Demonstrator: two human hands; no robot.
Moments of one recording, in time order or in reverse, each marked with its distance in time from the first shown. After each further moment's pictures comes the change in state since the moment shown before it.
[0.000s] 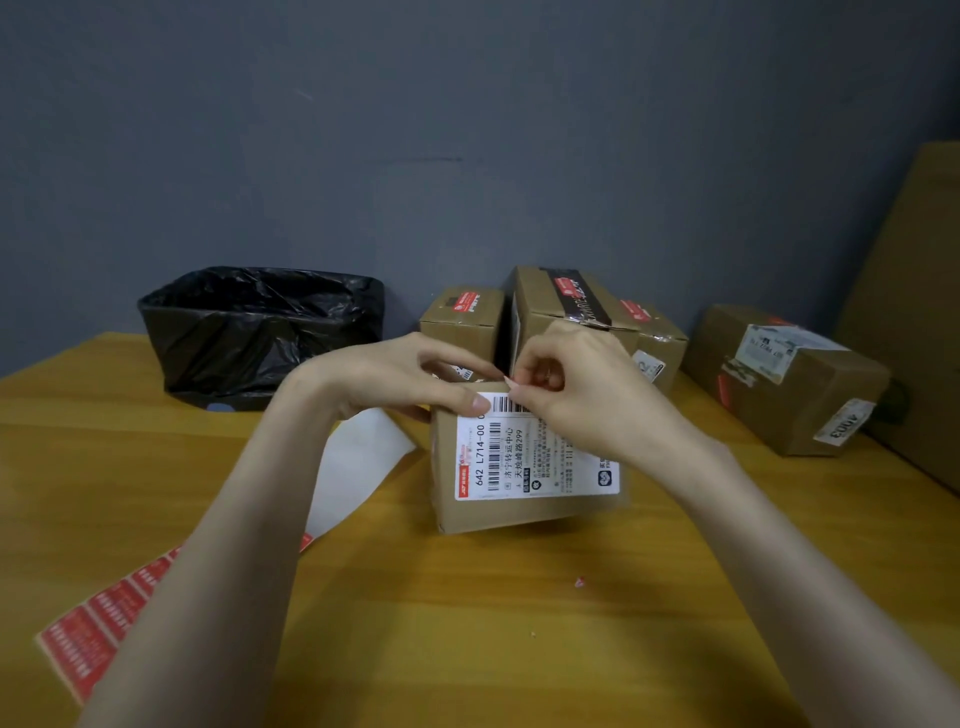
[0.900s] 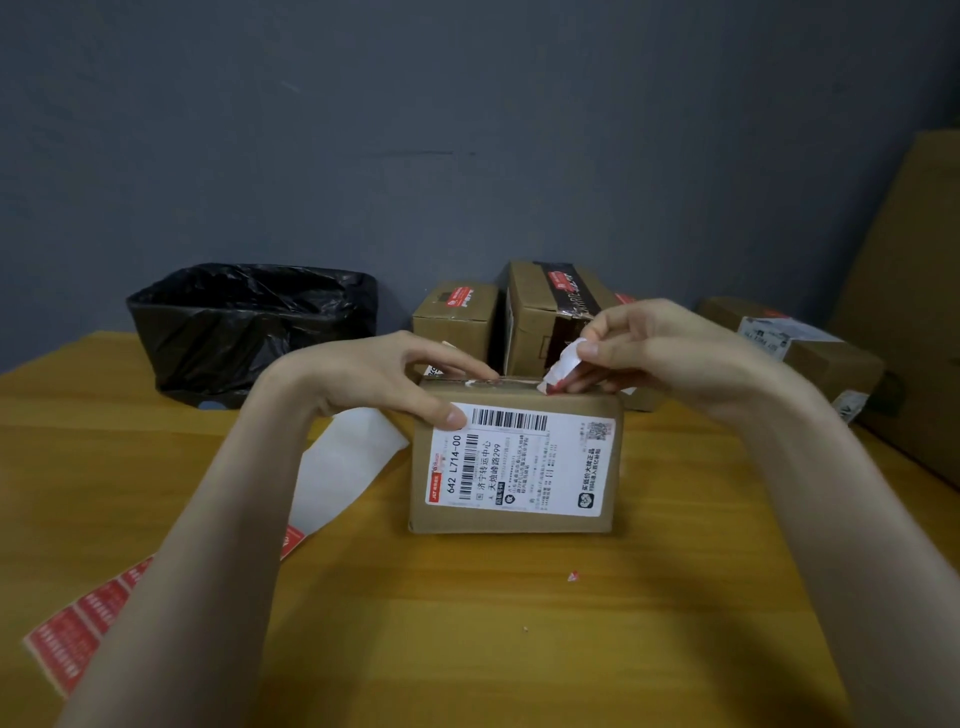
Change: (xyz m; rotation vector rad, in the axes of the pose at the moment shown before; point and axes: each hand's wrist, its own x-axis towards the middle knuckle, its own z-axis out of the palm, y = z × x) left_hand -0.005 -0.001 -0.005 0.082 -0.083 0.037; right_hand 0.000 0.033 -0.047 0.661 -0.272 0.334
